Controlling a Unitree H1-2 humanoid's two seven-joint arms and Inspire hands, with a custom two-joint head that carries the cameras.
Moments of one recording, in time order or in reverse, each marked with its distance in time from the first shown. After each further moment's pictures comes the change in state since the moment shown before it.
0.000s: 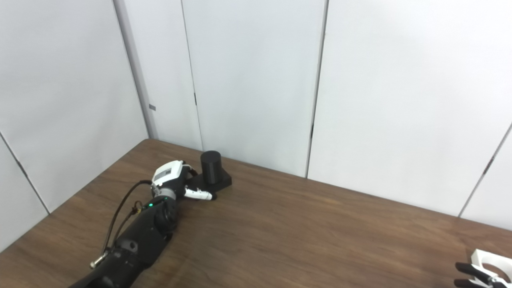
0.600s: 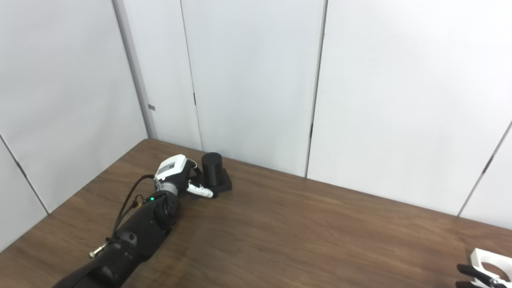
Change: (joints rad) left arm -0.028 0.046 -0.093 0.033 -0.046 -0.062 0.019; right arm 0.008 -0.002 -0.001 -0.013 0.003 0.024 0.000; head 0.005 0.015
